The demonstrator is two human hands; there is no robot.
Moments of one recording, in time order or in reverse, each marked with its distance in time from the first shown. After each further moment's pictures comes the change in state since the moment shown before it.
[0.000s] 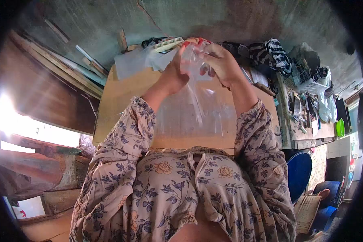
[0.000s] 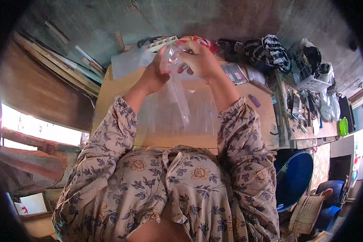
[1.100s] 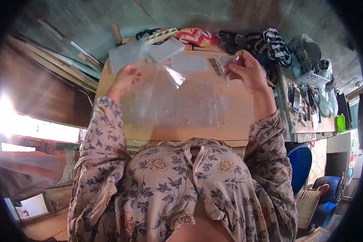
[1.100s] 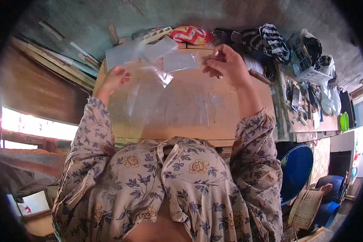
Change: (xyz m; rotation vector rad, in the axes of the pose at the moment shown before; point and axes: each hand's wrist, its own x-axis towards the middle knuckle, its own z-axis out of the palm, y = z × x) left_hand -0.042 -0.112 -0.107 0.085 0.131 -0.410; right_hand -0.043 0.042 -0.068 0.207 0.026 0.002
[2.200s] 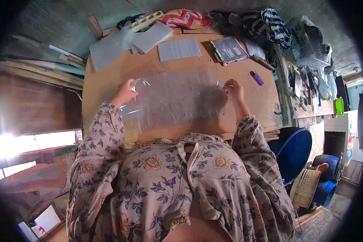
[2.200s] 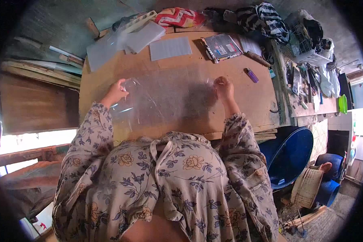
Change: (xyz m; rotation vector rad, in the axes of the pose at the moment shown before) left_hand -0.015 -0.095 0.024 0.409 -0.242 -0.062; right_hand -0.040 0.223 -0.048 -0.228 0.566 0.331
